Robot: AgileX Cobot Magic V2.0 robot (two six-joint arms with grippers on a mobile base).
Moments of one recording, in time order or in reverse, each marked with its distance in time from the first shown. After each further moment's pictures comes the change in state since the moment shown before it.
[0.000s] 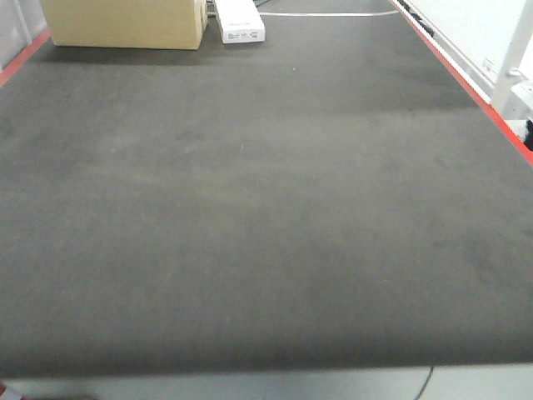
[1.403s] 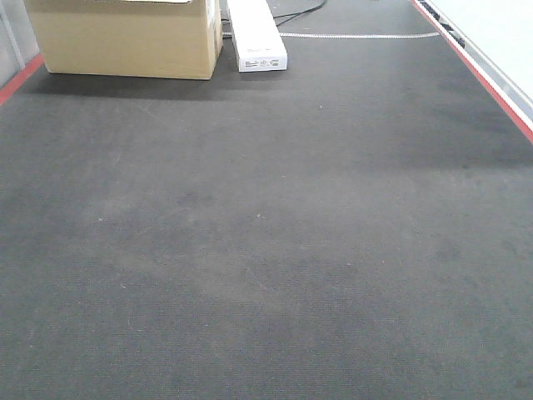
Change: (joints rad) left arm 0.000 0.000 0.000 0.000 0.000 0.000; right arm 0.000 0.000 0.000 0.000 0.000 0.000
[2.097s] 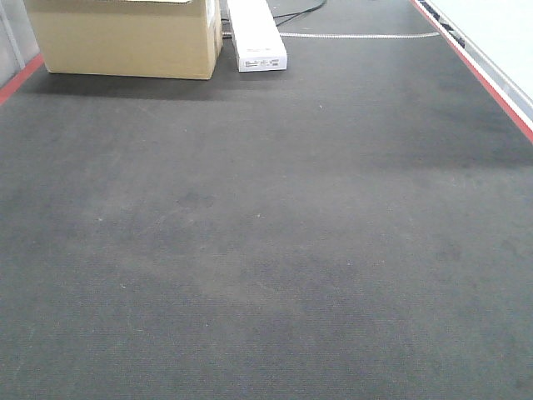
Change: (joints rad) left arm 0.000 0.000 0.000 0.000 0.000 0.000; right arm 0.000 0.000 0.000 0.000 0.000 0.000
